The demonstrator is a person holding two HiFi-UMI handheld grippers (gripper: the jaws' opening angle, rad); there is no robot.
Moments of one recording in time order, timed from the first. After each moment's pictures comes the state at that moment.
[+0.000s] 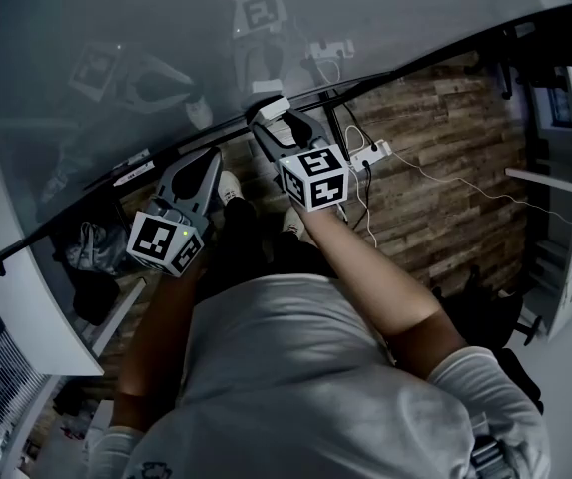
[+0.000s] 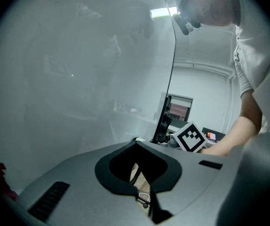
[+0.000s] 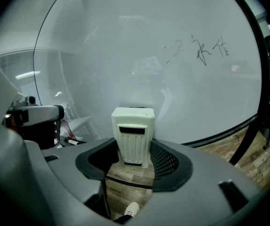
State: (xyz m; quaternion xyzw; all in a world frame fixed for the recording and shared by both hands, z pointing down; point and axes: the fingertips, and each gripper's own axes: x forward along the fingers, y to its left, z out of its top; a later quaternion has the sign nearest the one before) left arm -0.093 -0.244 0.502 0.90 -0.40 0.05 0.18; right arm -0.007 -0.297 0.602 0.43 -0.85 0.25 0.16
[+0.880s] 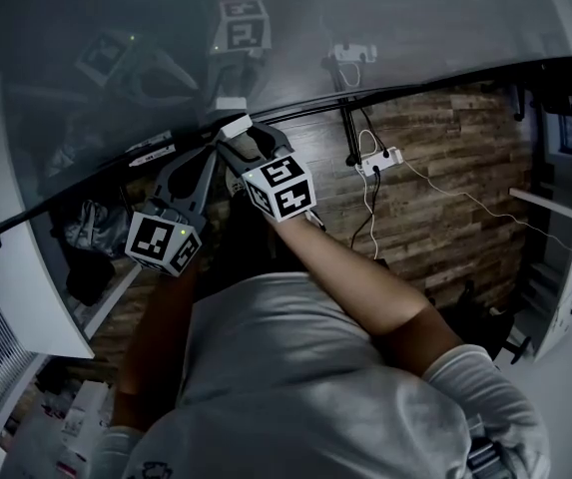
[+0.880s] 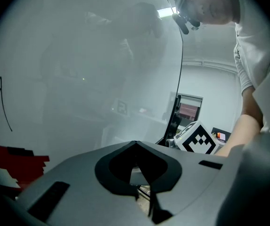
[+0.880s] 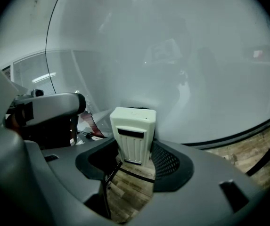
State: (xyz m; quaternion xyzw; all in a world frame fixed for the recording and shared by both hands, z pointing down) left arm -0.145 -0.235 0.508 0.87 -0.45 0.05 0.18; right arm -0.129 -0.260 0.612 0.32 -0.89 0.28 0.17
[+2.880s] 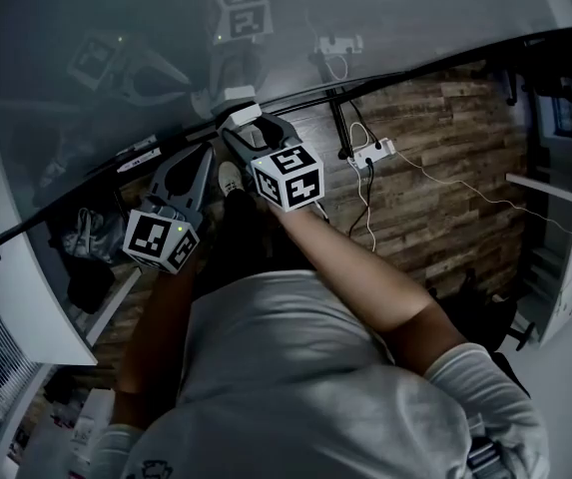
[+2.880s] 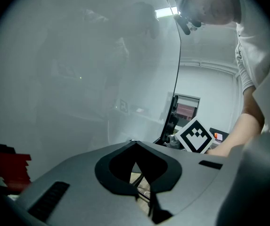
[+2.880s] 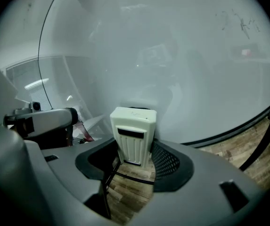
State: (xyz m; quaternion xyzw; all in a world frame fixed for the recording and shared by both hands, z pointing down) left arm -0.123 -0.238 0.508 0.88 -0.44 0.05 0.18; right arm -0.084 -0.277 0.606 0.37 -0.87 0.30 0.15
